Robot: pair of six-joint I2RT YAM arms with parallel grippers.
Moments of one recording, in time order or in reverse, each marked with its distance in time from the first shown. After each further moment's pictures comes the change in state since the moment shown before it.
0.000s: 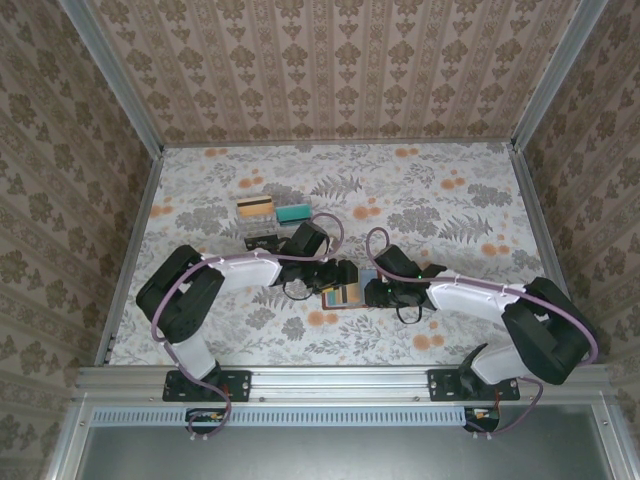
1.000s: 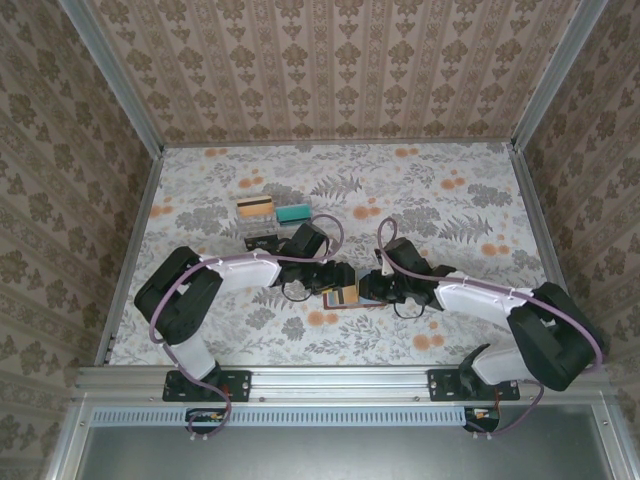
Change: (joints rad) left arm -0.005 -0.013 -0.005 -0.032 -0.023 0.023; right arm -0.081 -0.011 -0.041 0.207 -0.283 0.101
